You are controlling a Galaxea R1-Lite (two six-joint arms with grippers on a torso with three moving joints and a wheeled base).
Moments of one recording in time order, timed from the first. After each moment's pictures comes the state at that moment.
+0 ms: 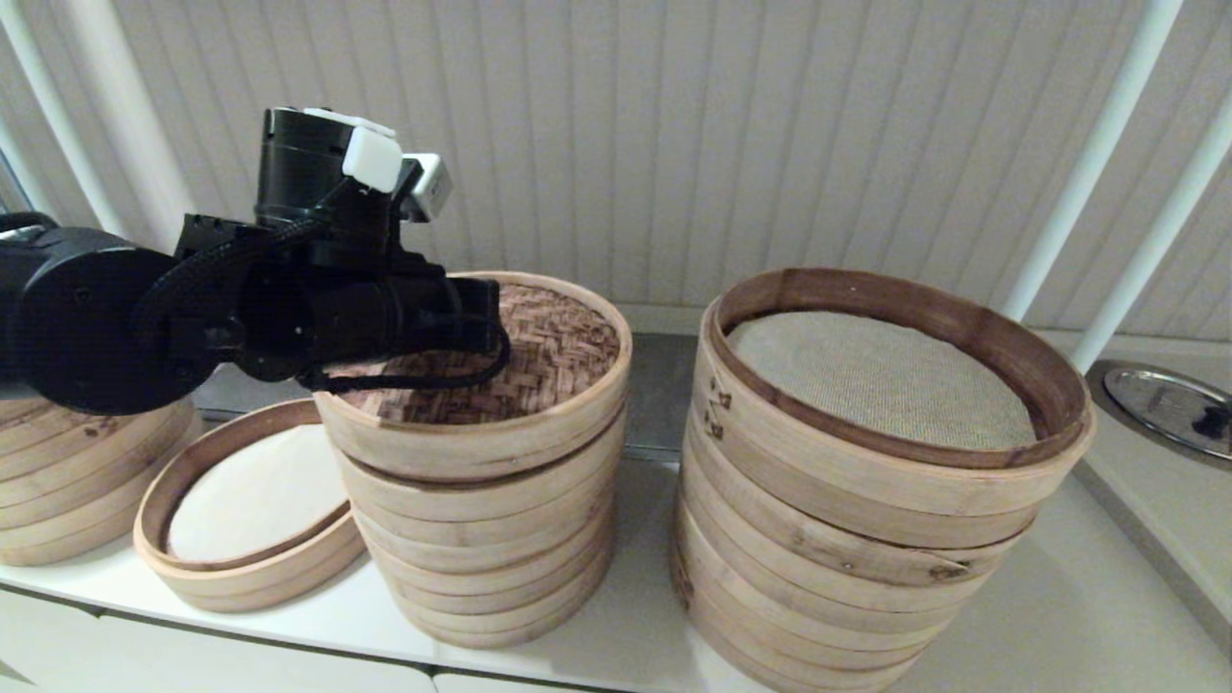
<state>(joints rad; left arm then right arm) -0.58 1.70 -1.30 -0.04 0.26 -0.14 0.01 0.01 0.00 0.00 -0.01 0.05</state>
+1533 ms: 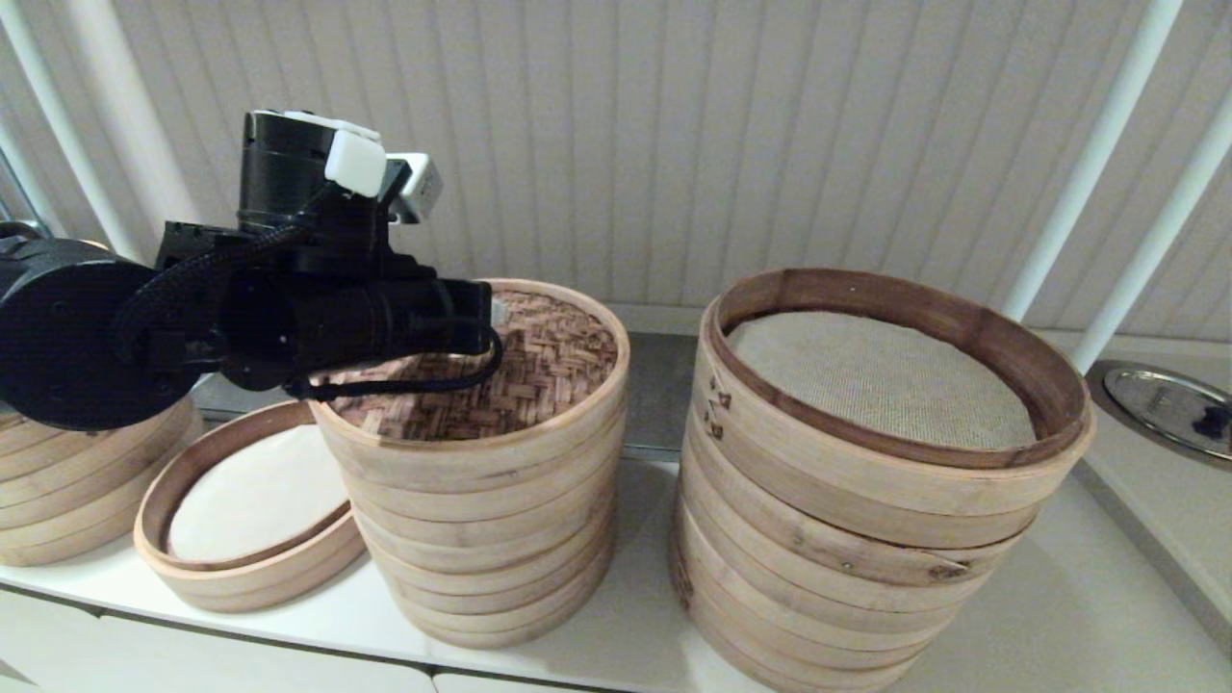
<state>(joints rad) -0.57 1.68 -1.27 -0.08 0.26 -0.13 0.01 0.01 0.00 0.00 -0.01 0.05</state>
